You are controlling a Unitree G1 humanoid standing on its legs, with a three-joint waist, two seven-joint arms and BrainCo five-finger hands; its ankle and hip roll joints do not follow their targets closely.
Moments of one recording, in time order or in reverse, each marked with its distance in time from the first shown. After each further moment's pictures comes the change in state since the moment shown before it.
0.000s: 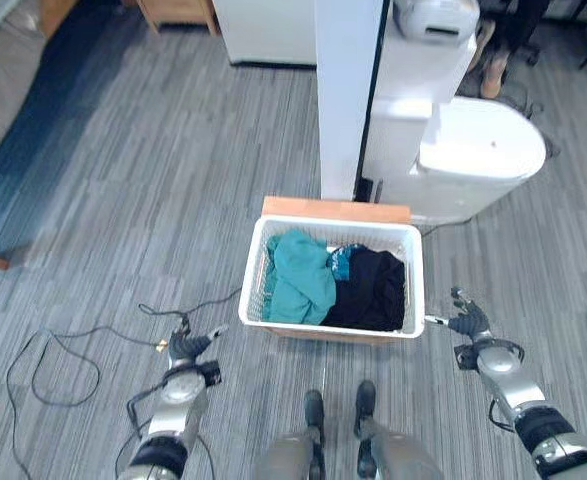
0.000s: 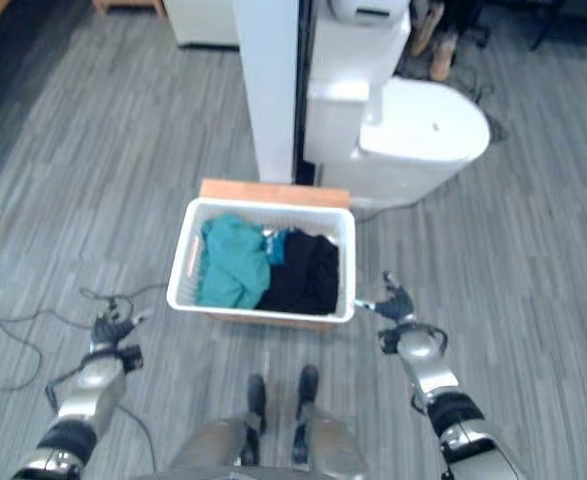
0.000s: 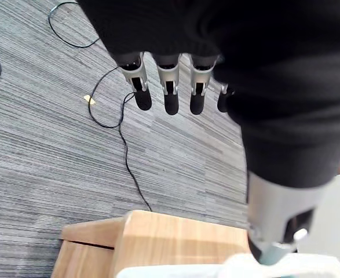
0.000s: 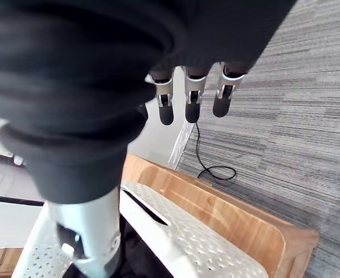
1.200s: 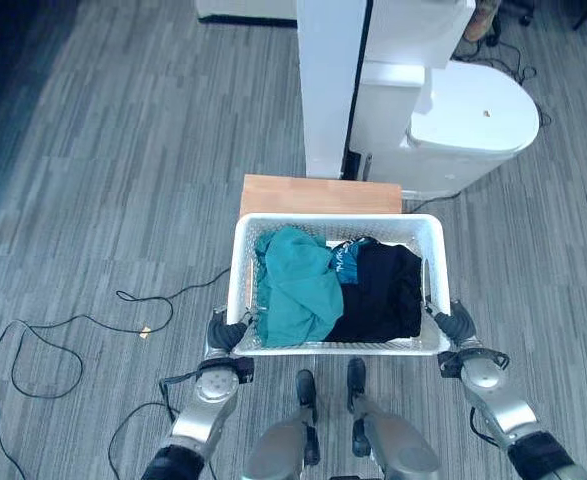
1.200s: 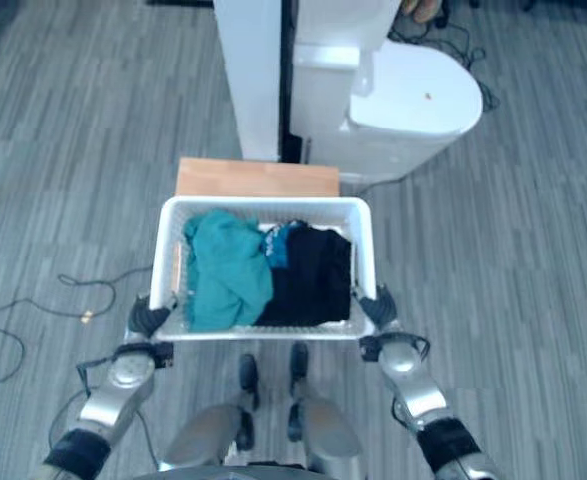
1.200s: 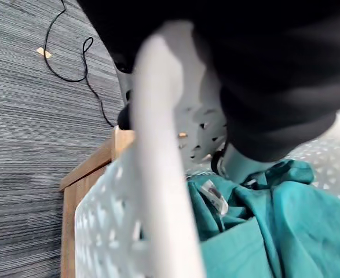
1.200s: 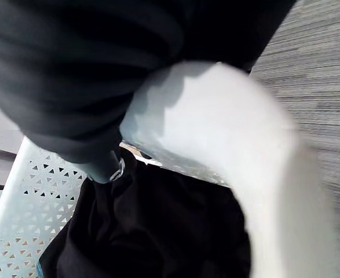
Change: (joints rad) left arm 0.207 0.005 -0.141 -0.425 0.144 0.088 0.020; right arm 0.277 0.021 -0.040 -0.428 -0.053 0.036 -0.060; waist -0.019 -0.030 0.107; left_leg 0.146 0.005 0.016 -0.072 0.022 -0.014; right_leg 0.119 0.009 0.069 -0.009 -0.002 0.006
